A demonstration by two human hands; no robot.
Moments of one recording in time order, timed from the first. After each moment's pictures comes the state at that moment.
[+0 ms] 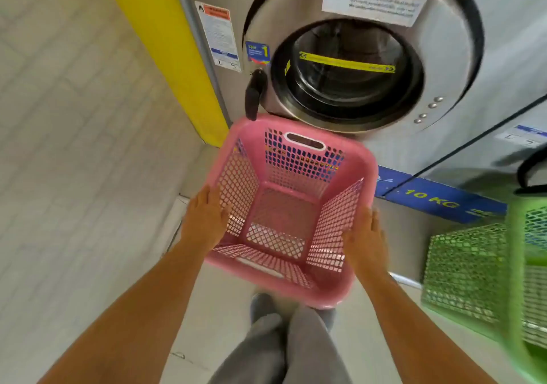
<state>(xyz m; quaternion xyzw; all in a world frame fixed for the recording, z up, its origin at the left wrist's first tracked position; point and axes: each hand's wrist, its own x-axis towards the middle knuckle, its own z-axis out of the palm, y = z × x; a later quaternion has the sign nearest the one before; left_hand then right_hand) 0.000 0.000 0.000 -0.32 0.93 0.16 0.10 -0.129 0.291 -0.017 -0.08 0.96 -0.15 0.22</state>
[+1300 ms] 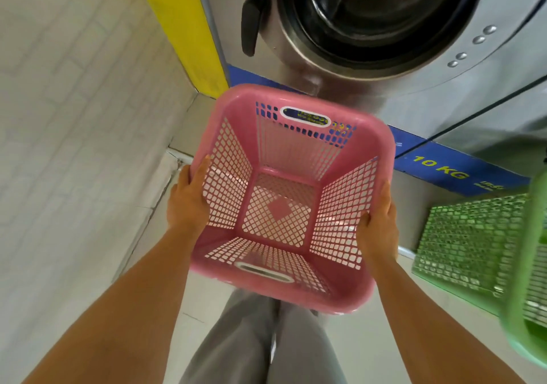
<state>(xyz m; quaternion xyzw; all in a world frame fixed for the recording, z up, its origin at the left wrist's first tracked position) 0.057 0.030 -0.065 -0.40 0.89 0.19 0.07 -0.102 0.332 -0.052 -0.03 0.95 -0.25 0.16</state>
